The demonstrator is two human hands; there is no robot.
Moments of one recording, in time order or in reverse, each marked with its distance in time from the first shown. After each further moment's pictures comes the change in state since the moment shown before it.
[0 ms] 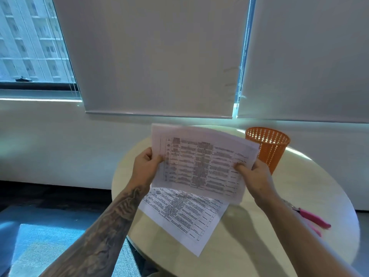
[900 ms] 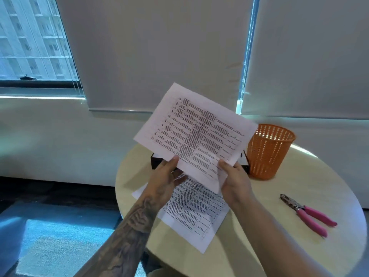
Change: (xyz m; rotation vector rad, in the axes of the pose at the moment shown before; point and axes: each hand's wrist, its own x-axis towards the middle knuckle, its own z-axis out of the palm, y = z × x) left_hand -0.034 -0.012 0.027 -0.465 -0.196 -0.301; right_hand -0.003 0.023 0.067 0.624 0.016 0.352
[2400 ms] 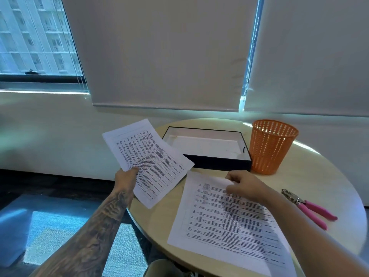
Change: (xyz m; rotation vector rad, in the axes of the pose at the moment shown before) left_hand 0.016 0.009 -0.112 0.267 0.566 0.012; right_hand 0.013 -0.020 -0.064 -1.342 -0.387 -0.071
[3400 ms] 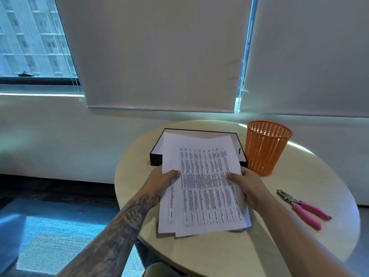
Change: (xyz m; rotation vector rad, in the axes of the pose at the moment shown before) left_hand -0.068 0.004 0.066 0.259 -0.514 0.155; right_hand -0.003 0.004 0.005 0.883 0.239 0.190
